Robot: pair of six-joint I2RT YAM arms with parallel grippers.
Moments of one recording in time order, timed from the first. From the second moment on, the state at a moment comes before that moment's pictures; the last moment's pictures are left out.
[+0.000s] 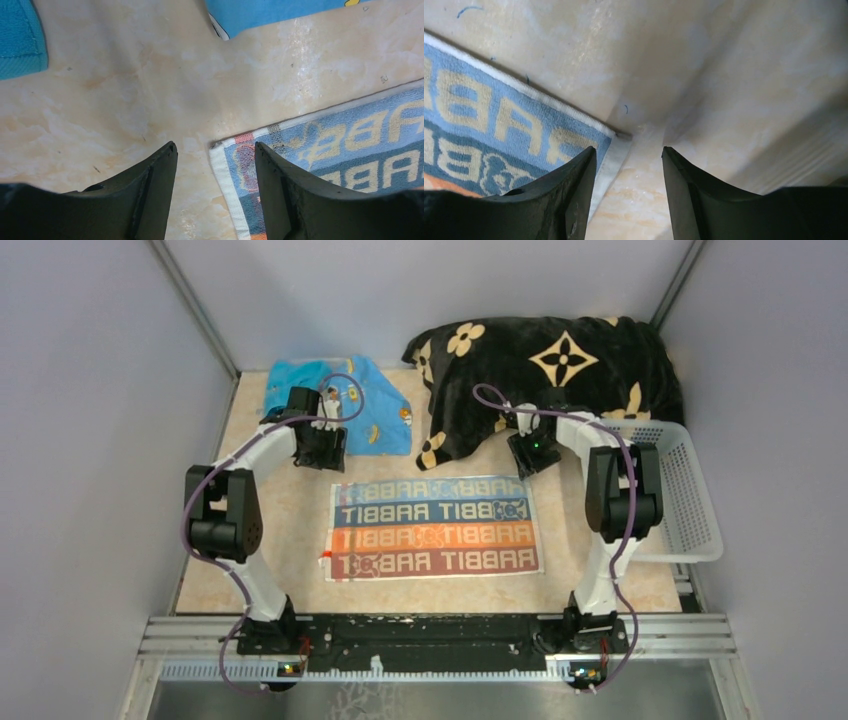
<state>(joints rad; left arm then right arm) -0.14 1.80 1.28 -0.56 0.09 0.05 0.10 1.92 1.34 -0.65 -0.20 -0.36</state>
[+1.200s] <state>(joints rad) -0.14 1.80 1.27 -0.56 0.10 0.10 0.15 1.99 1.43 -0.73 -0.13 -0.53</state>
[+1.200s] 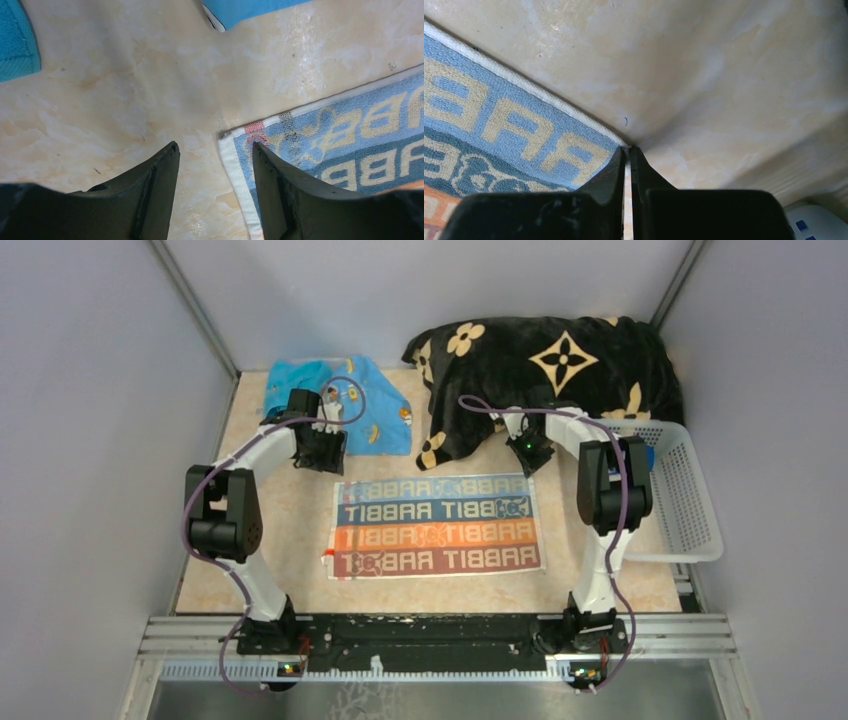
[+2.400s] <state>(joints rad) -0.20 1.91 1.28 -0.61 0.06 0.12 0.18 2.00 1.43 -0.73 -0.06 -0.50</state>
